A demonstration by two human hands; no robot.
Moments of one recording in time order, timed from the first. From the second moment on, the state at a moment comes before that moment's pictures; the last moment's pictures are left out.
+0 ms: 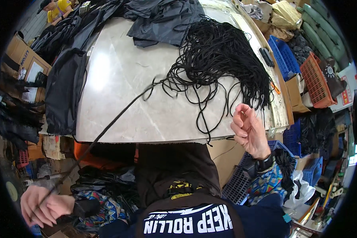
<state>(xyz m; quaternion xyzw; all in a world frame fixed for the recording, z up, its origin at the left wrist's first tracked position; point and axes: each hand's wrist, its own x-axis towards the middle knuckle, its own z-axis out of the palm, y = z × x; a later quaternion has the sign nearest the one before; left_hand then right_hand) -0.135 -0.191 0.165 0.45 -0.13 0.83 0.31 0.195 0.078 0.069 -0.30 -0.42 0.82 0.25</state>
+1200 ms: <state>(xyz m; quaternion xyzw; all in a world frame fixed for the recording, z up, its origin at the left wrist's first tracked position) -0.094 -0.027 0.017 0.14 0.53 0.63 0.54 0.041 0.151 -0.004 -0.18 -0.93 0.29 0.11</state>
